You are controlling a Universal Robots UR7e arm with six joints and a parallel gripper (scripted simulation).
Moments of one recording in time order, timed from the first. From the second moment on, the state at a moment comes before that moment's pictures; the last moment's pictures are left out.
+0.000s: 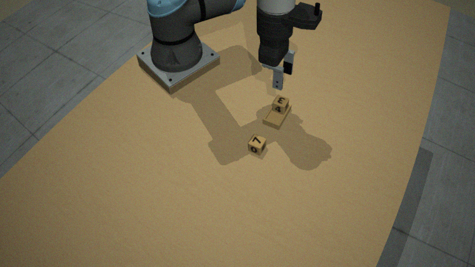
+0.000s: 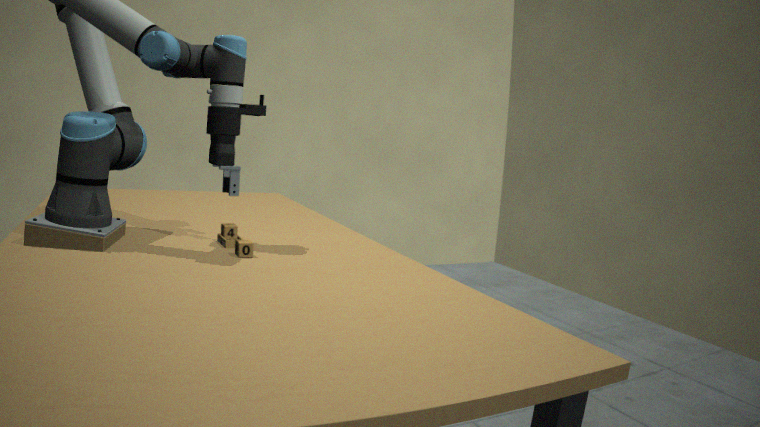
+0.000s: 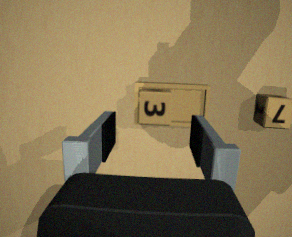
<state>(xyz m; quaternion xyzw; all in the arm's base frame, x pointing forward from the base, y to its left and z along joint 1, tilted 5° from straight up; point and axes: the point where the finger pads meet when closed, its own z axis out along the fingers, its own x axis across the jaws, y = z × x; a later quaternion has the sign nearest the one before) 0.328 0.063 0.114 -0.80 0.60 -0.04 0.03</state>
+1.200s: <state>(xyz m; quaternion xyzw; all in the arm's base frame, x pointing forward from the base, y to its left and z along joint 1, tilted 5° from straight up) 0.357 -0.005 0.108 -0.48 0.88 -0.02 0.04</state>
